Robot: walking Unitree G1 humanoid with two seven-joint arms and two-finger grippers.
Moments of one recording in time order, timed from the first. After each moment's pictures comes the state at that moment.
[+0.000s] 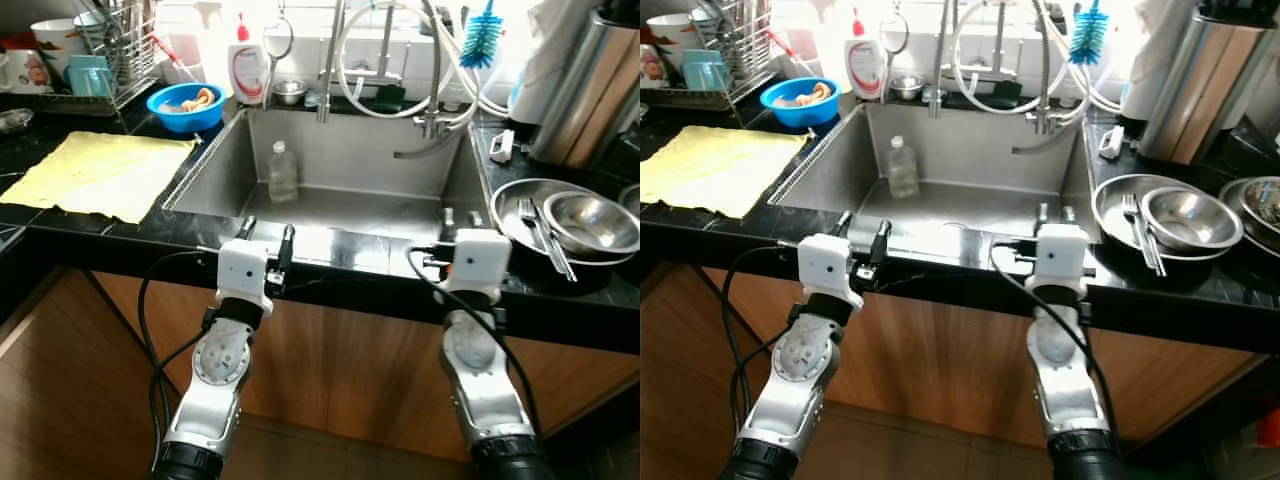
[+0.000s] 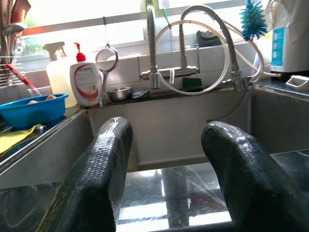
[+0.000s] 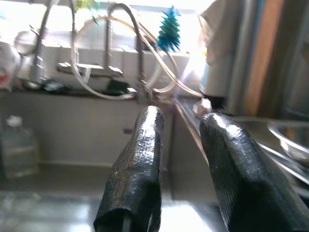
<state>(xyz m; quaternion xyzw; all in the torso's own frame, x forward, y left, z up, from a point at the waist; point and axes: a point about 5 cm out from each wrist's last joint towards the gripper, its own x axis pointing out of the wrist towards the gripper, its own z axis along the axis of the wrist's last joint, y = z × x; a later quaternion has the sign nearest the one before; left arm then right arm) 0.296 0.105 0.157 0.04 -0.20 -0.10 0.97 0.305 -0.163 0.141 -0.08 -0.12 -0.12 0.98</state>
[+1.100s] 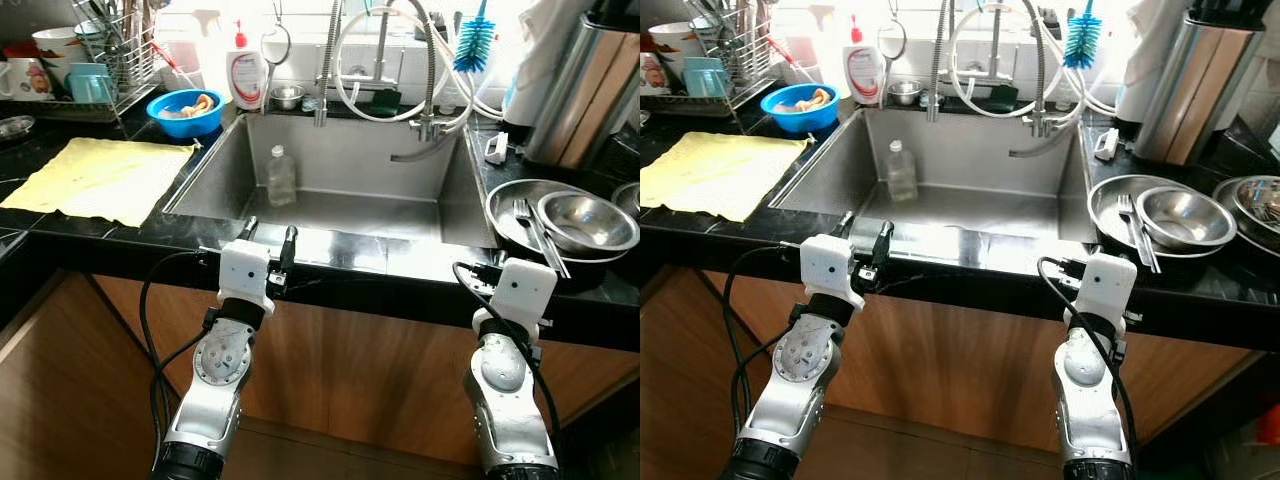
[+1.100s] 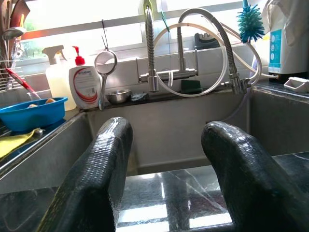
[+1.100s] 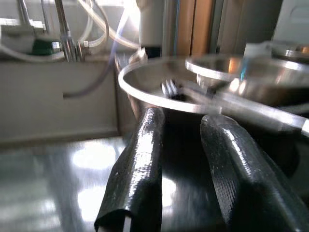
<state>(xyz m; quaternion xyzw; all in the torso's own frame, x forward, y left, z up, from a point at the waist) 0.296 0.105 0.157 0.04 -0.20 -0.10 0.97 0.290 -0.192 0.129 -0.06 -0.05 -0.23 0.97</state>
